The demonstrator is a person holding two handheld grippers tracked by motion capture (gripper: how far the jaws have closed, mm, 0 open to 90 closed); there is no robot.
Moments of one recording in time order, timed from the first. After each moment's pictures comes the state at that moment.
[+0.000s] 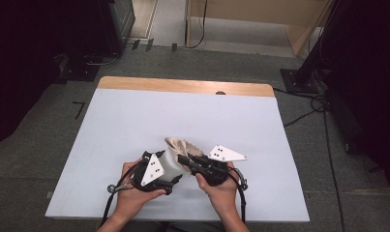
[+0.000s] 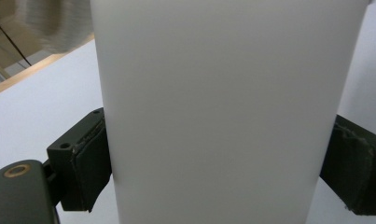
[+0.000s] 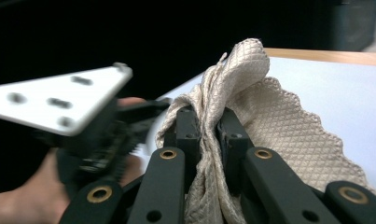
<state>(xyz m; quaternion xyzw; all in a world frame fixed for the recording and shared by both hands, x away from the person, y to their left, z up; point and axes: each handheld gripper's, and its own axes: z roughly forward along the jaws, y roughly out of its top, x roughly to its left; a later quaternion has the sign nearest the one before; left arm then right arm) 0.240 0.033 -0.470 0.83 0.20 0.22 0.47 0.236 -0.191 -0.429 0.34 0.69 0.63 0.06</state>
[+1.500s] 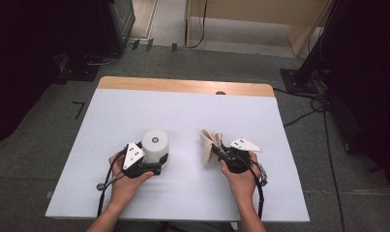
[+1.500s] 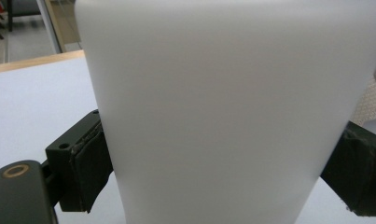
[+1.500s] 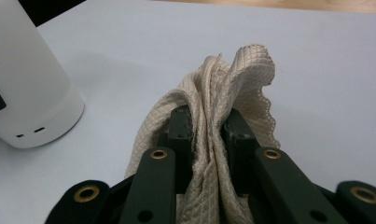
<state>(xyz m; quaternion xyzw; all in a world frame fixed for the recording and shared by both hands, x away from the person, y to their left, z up) 0.277 0.072 -0.492 0.73 0.35 0.24 0.53 0.275 -0.261 -0.469 0.49 0.71 0.47 0.19</state>
